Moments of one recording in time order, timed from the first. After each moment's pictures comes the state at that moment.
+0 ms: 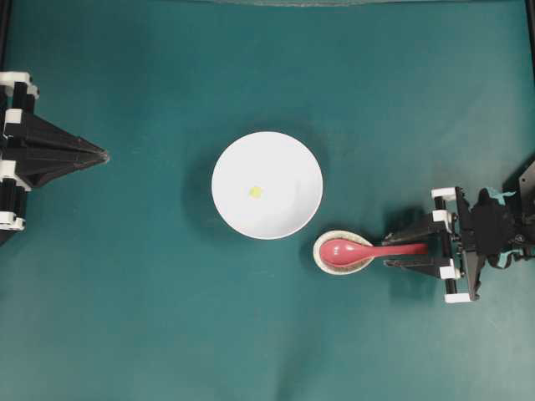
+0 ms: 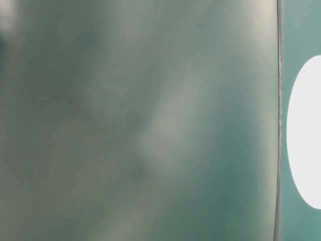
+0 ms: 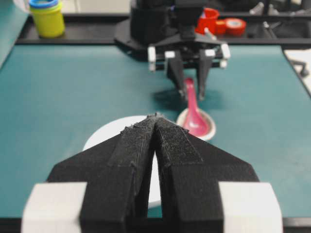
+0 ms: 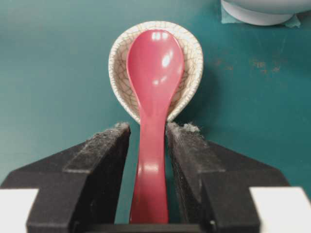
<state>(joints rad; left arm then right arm) 0.00 -0.97 1.17 0.01 -0.18 0.01 0.49 0.21 1.35 0.45 -1.26 0.06</state>
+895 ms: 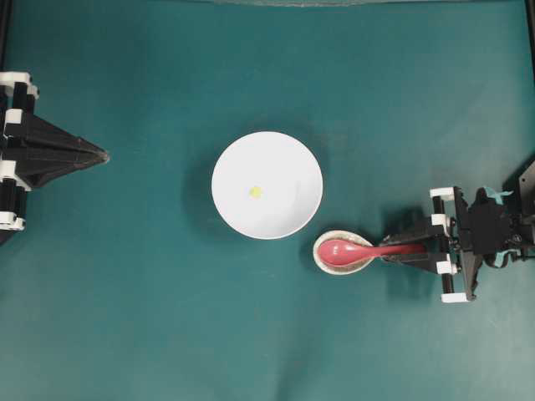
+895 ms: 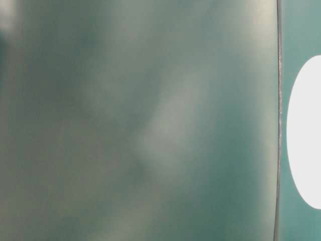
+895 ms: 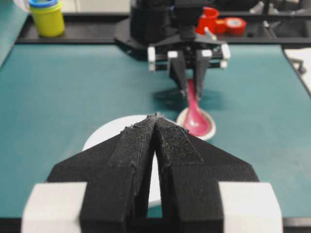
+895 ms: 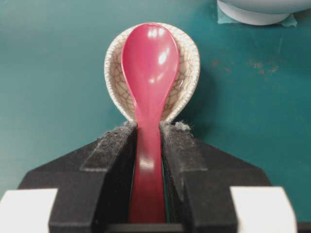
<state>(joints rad) 0.00 -0.97 1.17 0.01 -0.18 0.01 0.49 0.21 1.34 0.46 -1.25 0.06</state>
